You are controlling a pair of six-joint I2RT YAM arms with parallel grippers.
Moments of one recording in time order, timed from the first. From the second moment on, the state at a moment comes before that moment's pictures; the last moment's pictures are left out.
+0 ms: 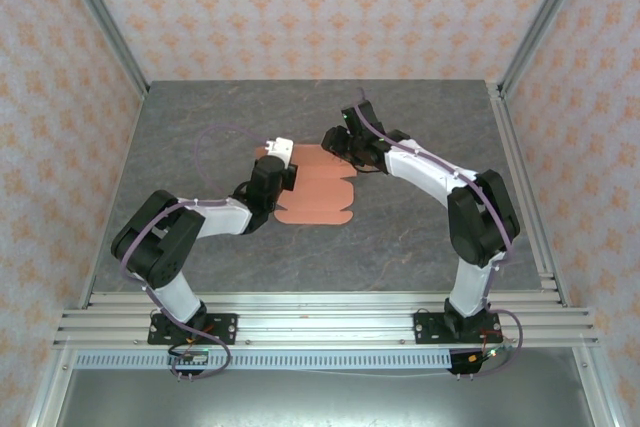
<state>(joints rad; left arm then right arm) -0.51 1.68 0.71 0.57 -0.40 -0.04 0.56 1.83 1.39 -0.34 -0.07 0.85</state>
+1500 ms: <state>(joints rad) -0.60 1.68 0.70 0.52 -0.51 -0.04 0.34 1.61 0.83 0.02 -0.14 0.83</state>
